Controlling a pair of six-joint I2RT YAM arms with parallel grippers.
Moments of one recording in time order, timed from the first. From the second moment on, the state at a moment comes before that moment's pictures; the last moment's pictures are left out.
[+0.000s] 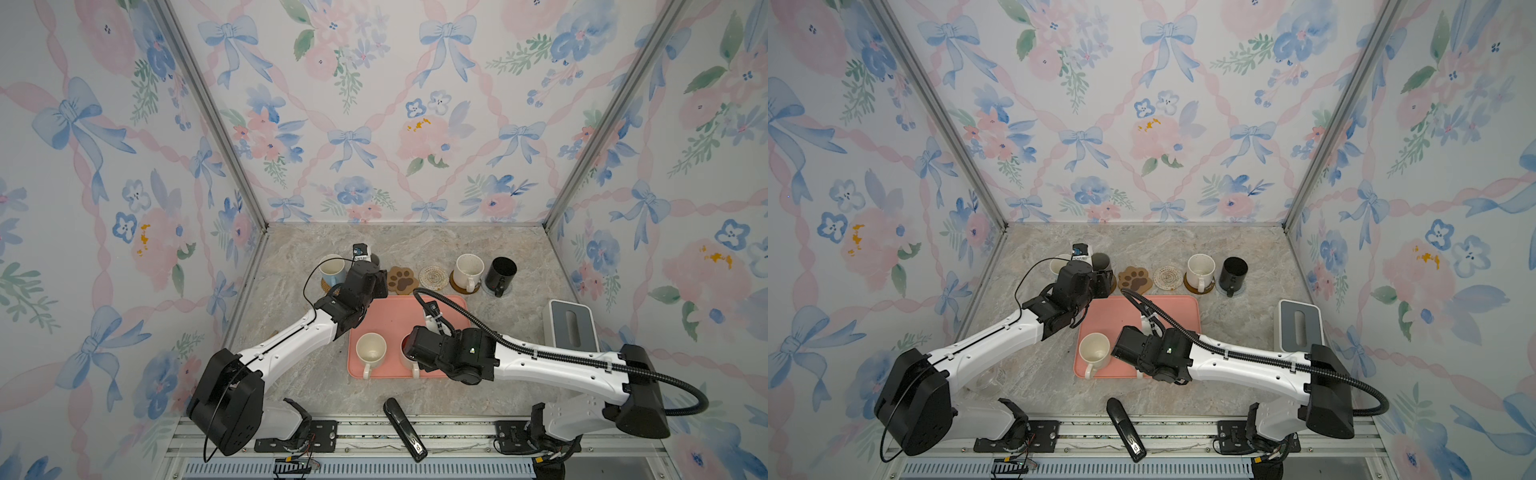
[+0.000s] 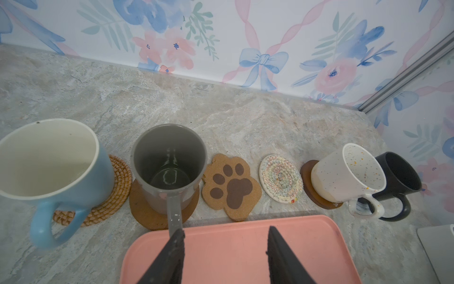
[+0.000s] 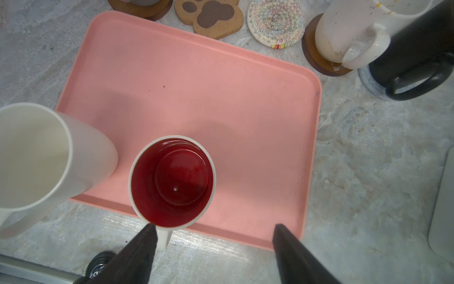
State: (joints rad) left arm -0.60 1.35 0.90 -0.05 -0.30 -0.48; right arm 1.26 1.44 1.16 -0.97 0.55 0.88
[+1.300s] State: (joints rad) left arm -0.52 1.34 0.84 0.05 -0.20 -0.48; right arm 1.25 1.58 1.06 -0.77 0.21 0.97
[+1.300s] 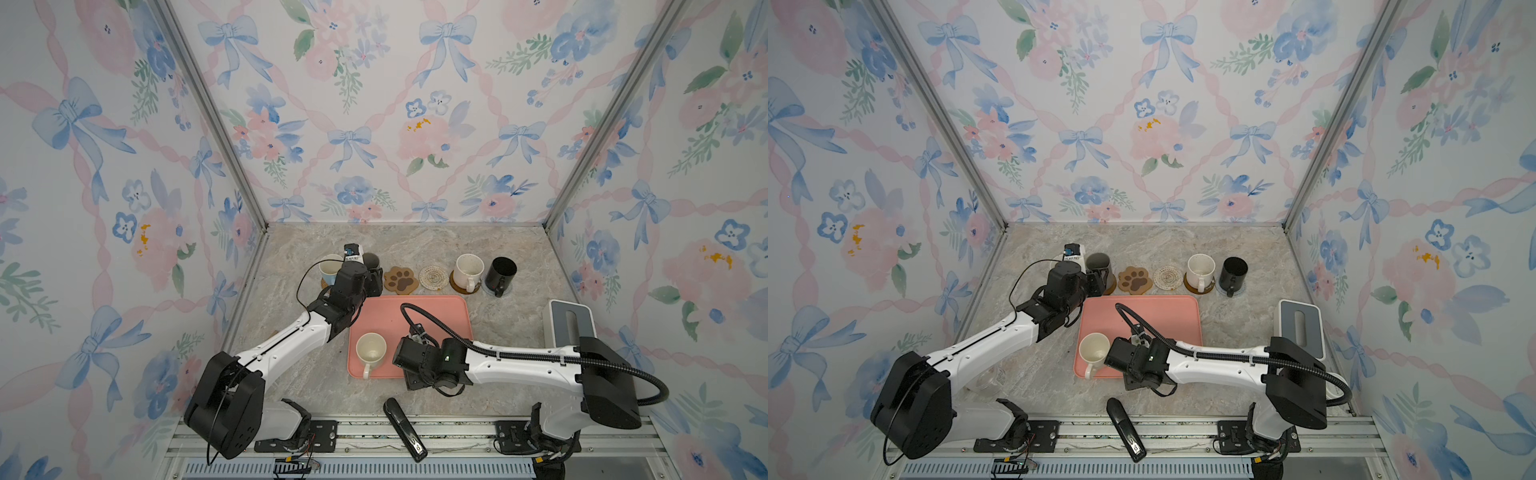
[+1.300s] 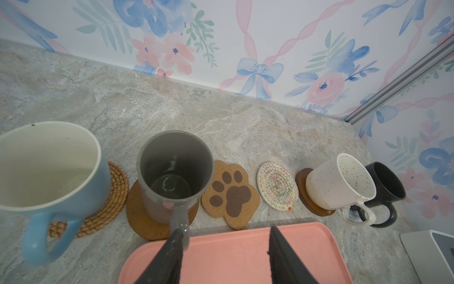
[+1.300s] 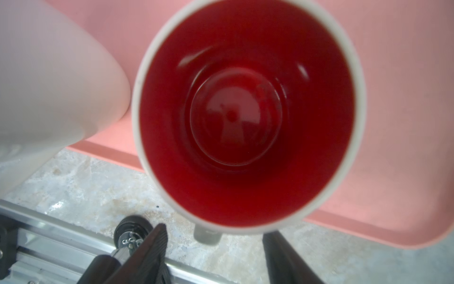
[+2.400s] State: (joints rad) left arm -0.50 1.34 0.81 0.06 -0.20 -0.49; right arm 1.15 1.63 1.06 -0.78 0.19 0.90
